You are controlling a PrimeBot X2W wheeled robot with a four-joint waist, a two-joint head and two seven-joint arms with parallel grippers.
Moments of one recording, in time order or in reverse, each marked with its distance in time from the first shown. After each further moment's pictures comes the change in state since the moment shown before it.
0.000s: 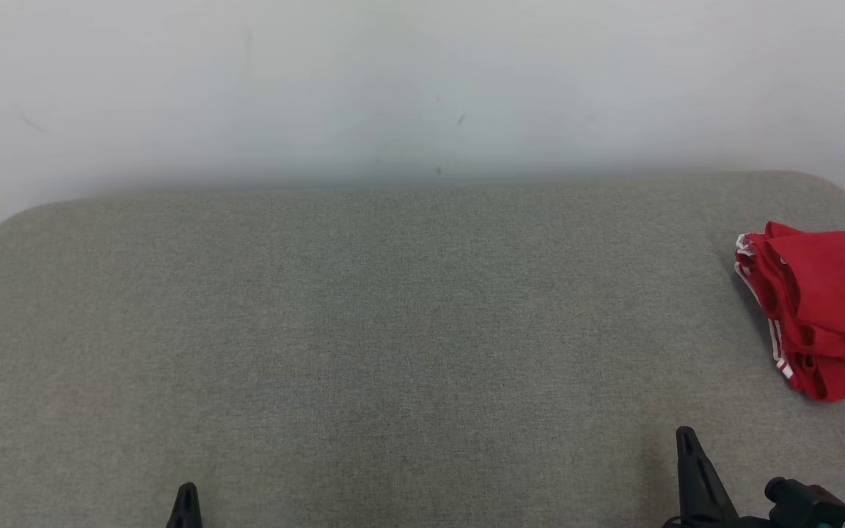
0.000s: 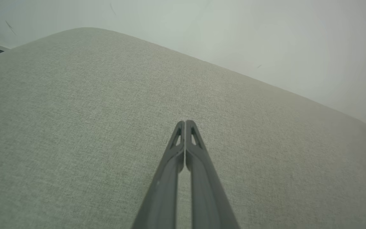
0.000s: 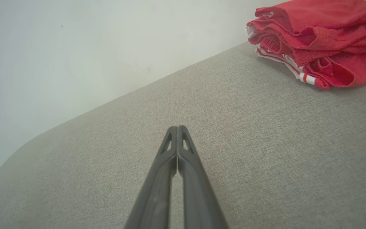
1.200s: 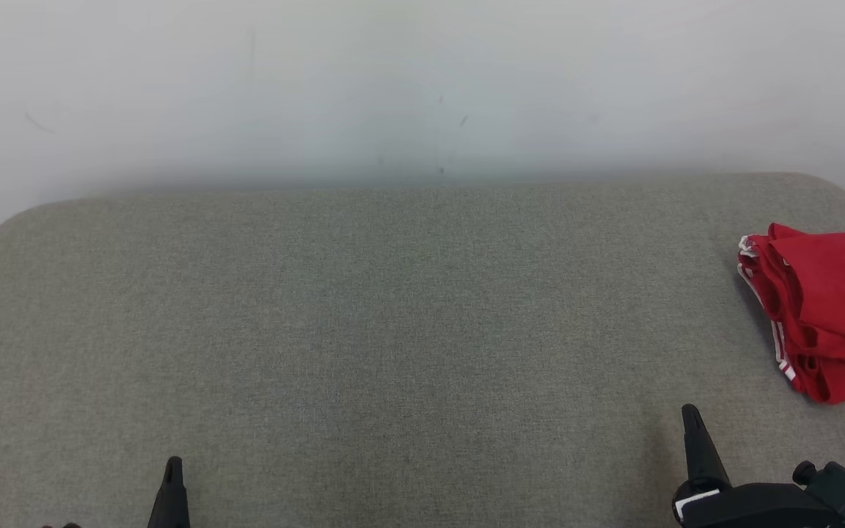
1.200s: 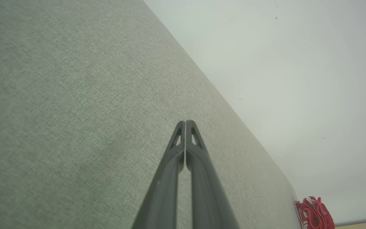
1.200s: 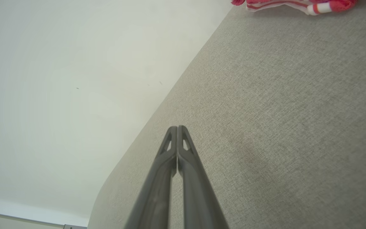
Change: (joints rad) left arm -0.094 0.000 0.054 0.023 -0.533 -0.039 0.137; right arm -0.067 0.000 -0.013 -0.007 0.530 0.000 0.135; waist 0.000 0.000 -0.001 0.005
